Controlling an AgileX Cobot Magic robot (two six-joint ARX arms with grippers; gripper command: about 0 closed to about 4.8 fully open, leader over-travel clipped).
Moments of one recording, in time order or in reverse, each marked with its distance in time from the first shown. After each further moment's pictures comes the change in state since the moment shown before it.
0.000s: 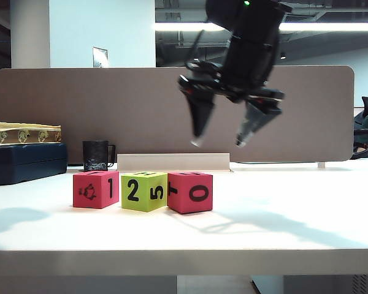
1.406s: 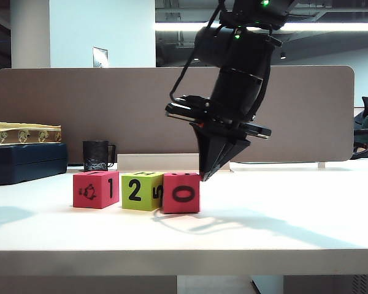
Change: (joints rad) left arm 0.086 -0.023 0.003 0.039 0.167 0.011; right arm 0.035 0.104 -0.006 -0.024 -0.156 0.010
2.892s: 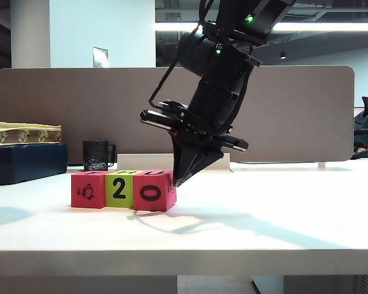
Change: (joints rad) left arm 0.000 -0.002 0.000 -0.023 0.000 0.000; right arm 0.043 0.059 0.000 0.159 -0.027 0.100
